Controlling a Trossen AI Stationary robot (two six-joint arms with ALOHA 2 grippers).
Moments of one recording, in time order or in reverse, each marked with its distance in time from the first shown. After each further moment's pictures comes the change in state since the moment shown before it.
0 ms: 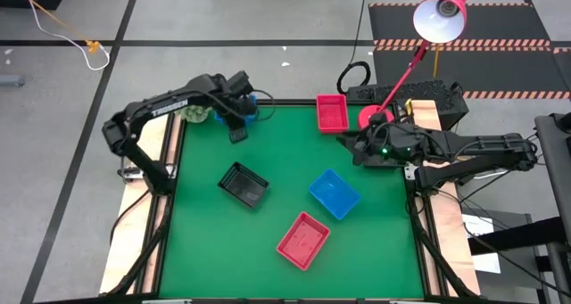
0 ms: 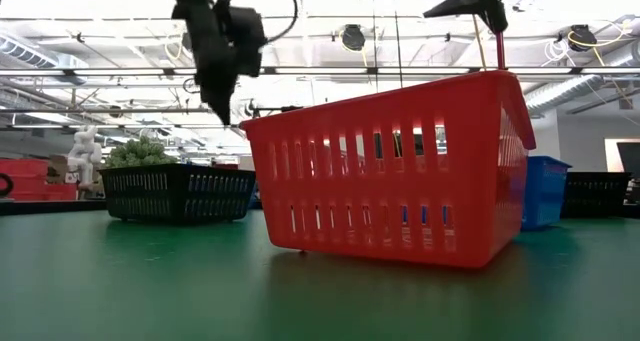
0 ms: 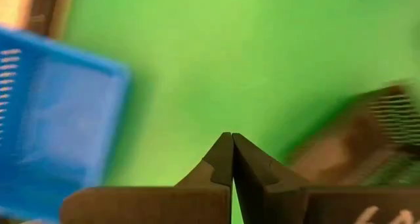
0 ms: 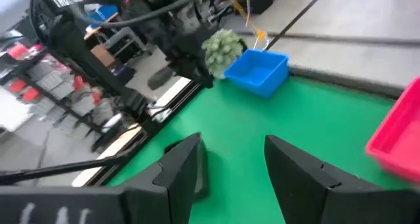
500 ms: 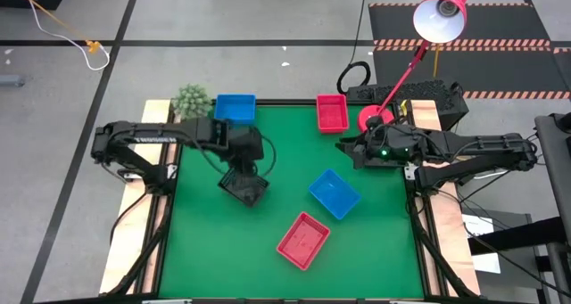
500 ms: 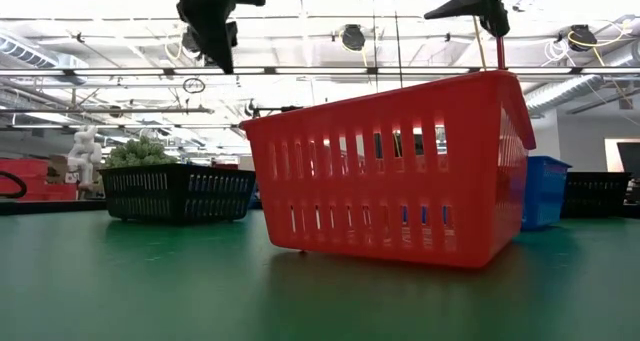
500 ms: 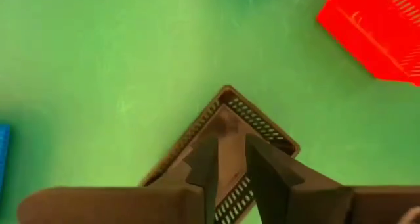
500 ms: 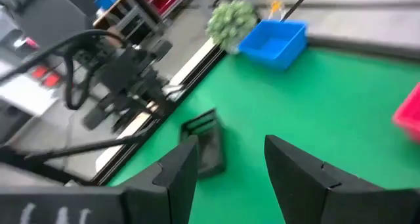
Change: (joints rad) left arm -0.522 -0.119 -0.016 0.038 -0.125 -0.344; right arm 0.001 0.004 0.000 -0.033 -0.106 0.071
